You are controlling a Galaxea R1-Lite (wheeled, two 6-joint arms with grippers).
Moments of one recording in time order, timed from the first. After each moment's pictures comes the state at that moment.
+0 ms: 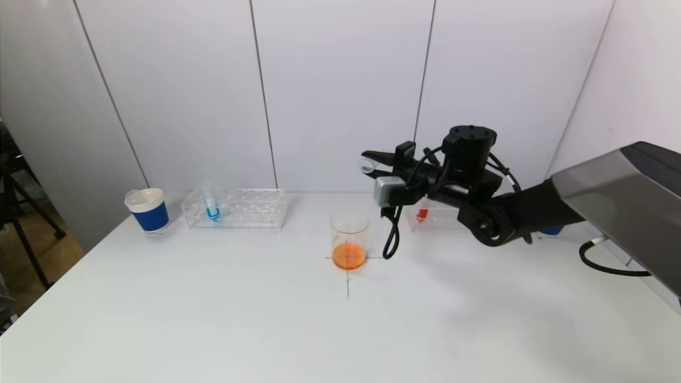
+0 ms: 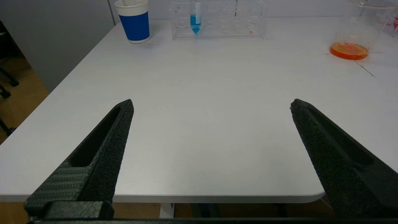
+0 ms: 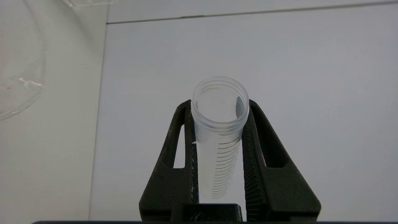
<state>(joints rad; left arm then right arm) 0.00 0.00 0.00 0.01 0.00 0.00 0.40 2.25 -1.36 -0.89 0.48 -1.41</state>
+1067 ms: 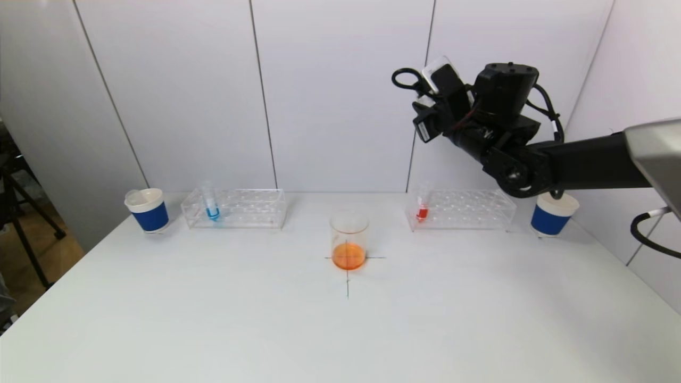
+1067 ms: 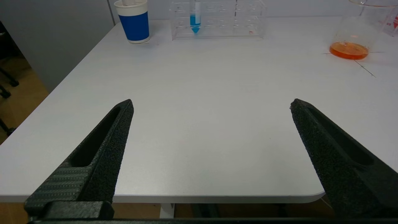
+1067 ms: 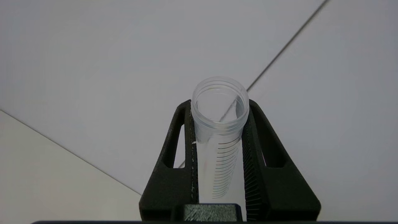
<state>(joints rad) 0.00 0.00 0.00 0.01 0.00 0.00 0.35 2.14 -1.58 -0.66 -0.11 -0.53</state>
